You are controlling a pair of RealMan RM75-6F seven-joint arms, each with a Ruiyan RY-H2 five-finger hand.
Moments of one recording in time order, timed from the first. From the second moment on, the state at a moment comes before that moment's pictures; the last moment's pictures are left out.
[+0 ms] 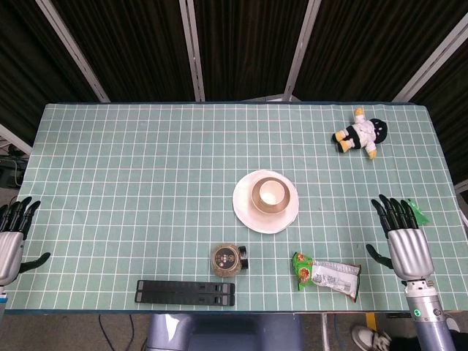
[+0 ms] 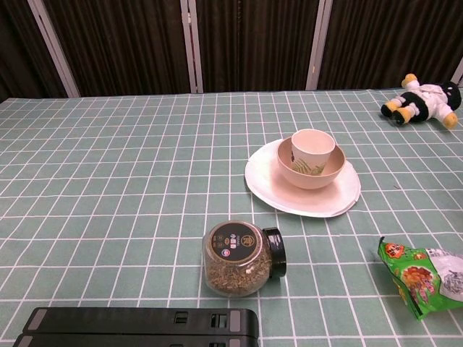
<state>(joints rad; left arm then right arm) -0.10 -1.14 -0.05 -1.60 1.44 1.46 0.14 0.17 -1.27 0.08 -1.52 -1.53 1.47 -0.09</state>
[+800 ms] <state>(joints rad) -0.10 -1.13 -0.06 -1.61 1.44 1.46 0.12 0.26 -1.29 0.12 -1.61 -1.55 1.38 -0.16</state>
